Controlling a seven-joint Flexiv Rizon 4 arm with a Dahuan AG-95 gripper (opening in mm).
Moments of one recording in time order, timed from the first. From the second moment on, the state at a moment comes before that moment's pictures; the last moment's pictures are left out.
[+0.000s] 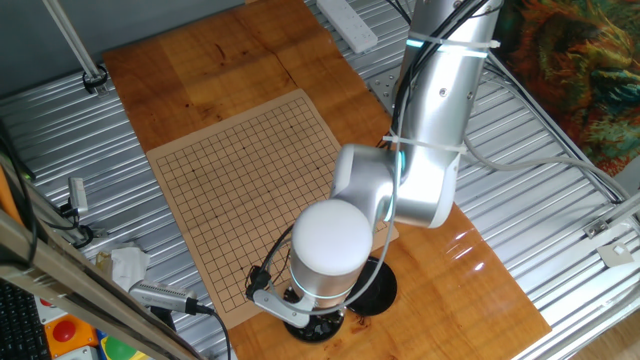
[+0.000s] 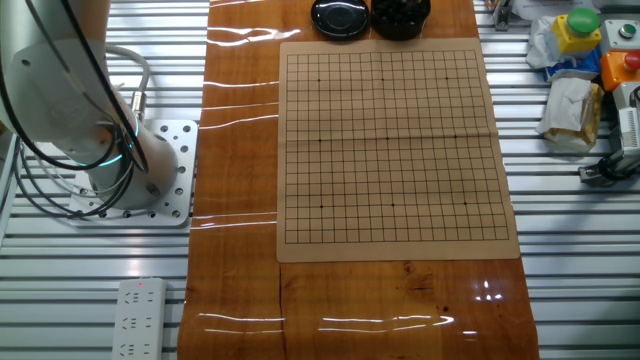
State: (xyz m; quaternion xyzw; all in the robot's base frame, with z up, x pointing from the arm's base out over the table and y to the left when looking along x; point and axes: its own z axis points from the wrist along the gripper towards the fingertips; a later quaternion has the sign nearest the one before) arm 0.534 0.377 0.053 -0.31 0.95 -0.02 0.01
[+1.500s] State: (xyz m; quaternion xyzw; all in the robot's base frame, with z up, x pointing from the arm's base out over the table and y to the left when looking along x) arm 0.535 0.376 0.043 -0.30 0.95 -0.01 0.02
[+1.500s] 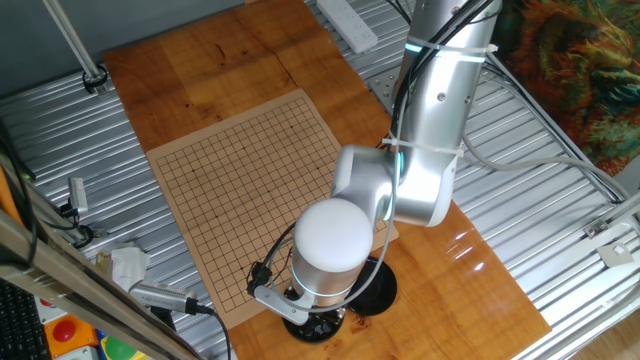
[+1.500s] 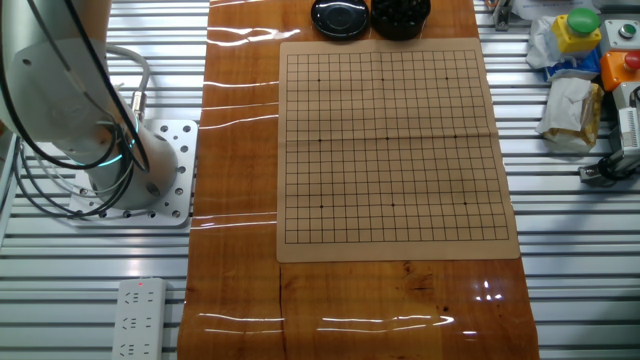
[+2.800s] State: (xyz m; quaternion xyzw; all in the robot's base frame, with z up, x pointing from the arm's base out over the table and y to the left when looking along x) arm 0.535 0.377 0.043 -0.29 0.96 -0.02 0.02
